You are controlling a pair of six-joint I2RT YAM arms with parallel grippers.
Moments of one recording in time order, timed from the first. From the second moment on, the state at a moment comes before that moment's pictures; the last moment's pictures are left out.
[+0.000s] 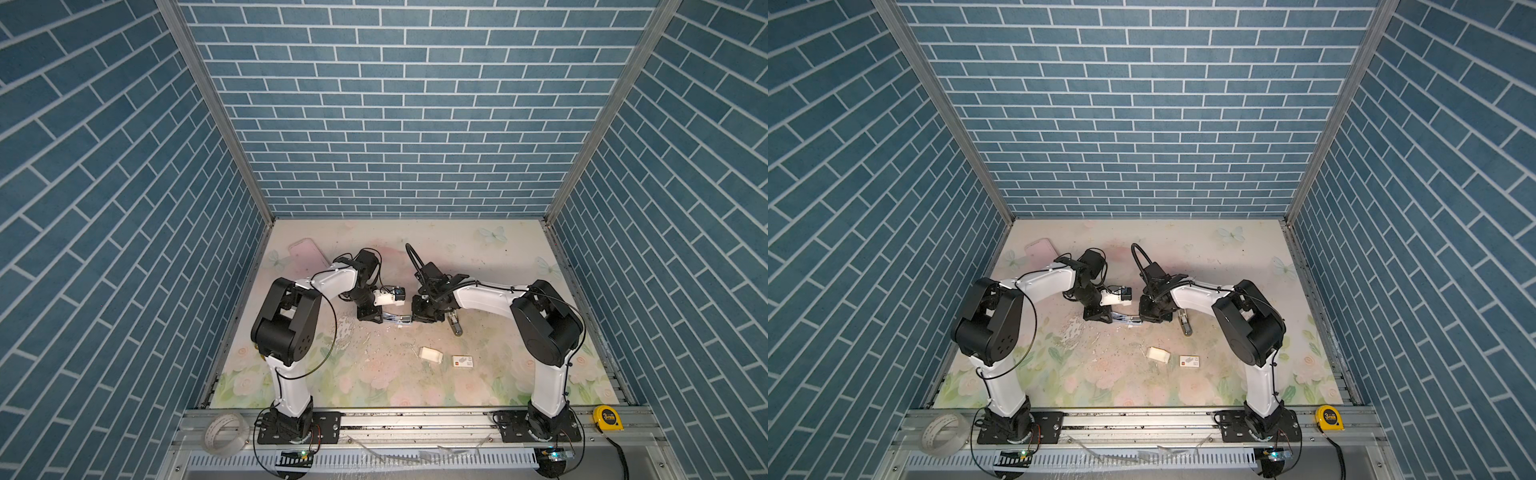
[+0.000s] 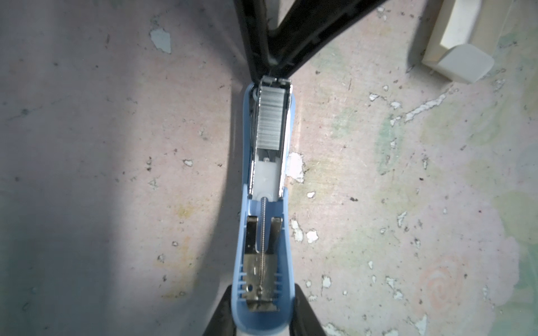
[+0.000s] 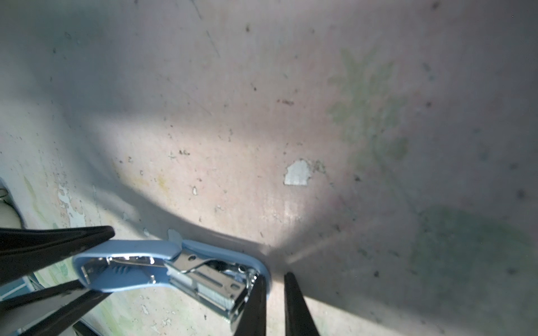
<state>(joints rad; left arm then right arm) -0.41 1.87 1.23 -0.84 0.40 1.03 0.77 1.94 1.23 -0.48 -0.27 0.76</state>
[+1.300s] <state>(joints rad) -0.45 1.82 1.23 -0.84 0.46 0.91 0.76 1.95 1.27 -0.55 -0.25 0.72</state>
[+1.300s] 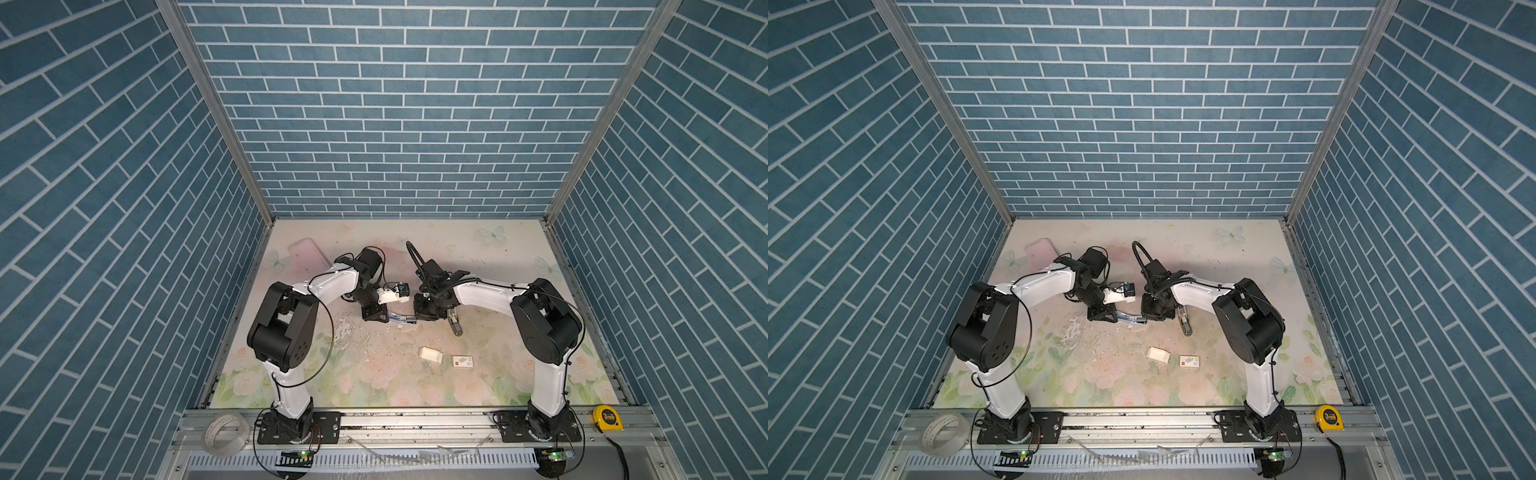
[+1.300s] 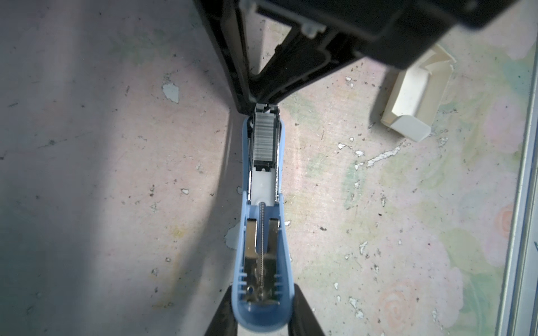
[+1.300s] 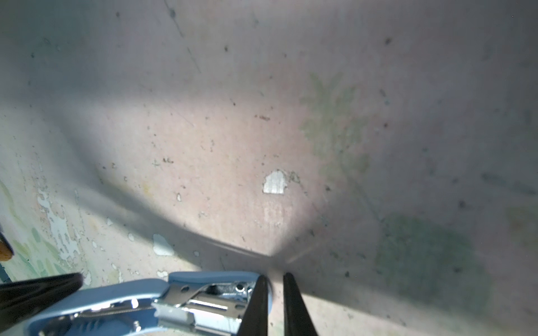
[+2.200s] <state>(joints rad) -0.49 1.81 1.20 -0.80 0.40 0.87 0.77 1.95 1.27 -0.57 -0.23 0.68</state>
